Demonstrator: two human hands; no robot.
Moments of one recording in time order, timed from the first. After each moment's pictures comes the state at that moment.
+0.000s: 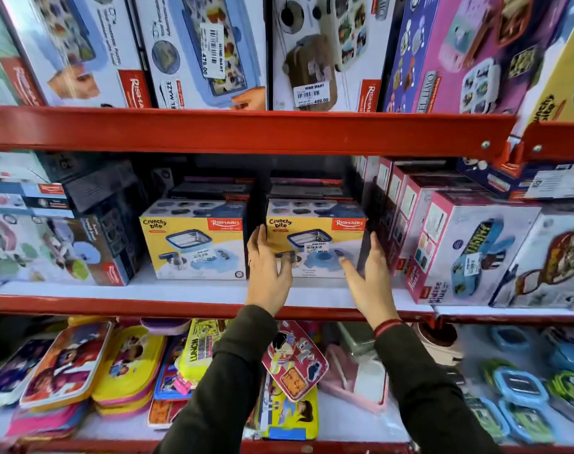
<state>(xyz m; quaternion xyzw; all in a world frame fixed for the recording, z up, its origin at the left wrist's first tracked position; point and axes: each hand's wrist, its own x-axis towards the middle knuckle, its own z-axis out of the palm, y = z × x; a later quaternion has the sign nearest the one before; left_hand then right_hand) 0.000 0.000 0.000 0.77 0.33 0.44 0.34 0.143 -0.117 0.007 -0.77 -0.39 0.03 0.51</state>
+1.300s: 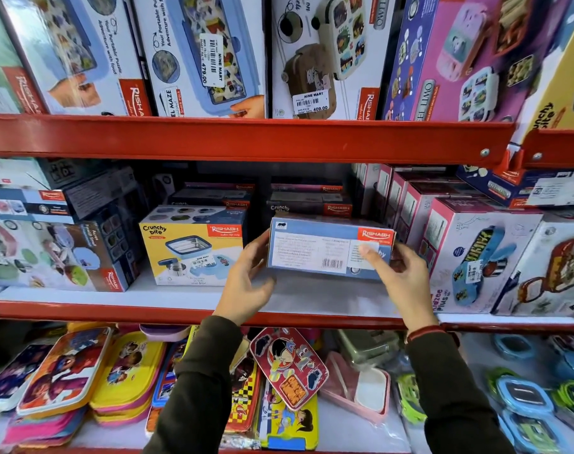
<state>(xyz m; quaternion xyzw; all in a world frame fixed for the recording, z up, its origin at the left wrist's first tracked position) -0.054 0.003 0.018 0.77 0.23 0.39 0.45 0.174 -0.150 0.028 -0.69 -0.34 0.07 0.64</state>
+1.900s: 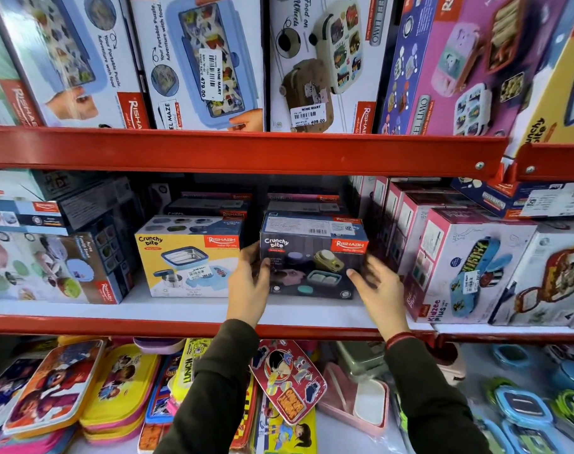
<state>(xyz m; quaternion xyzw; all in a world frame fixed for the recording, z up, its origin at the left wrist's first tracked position) -0.018 0.015 0.013 0.70 0.32 0.48 0.42 0.171 -0.119 0.006 -0.73 -0.33 0.08 0.60</state>
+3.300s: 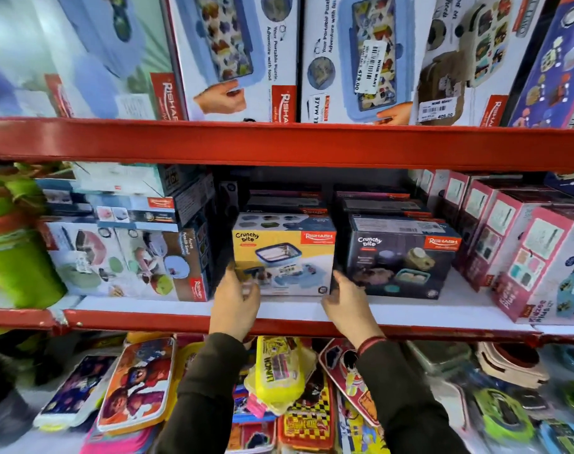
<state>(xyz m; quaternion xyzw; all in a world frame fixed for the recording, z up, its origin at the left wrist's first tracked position) -0.191 0.127 -0.017 0.74 0.42 0.38 0.35 -0.004 0.016 -0.022 -0.80 -0.41 0.14 0.43</state>
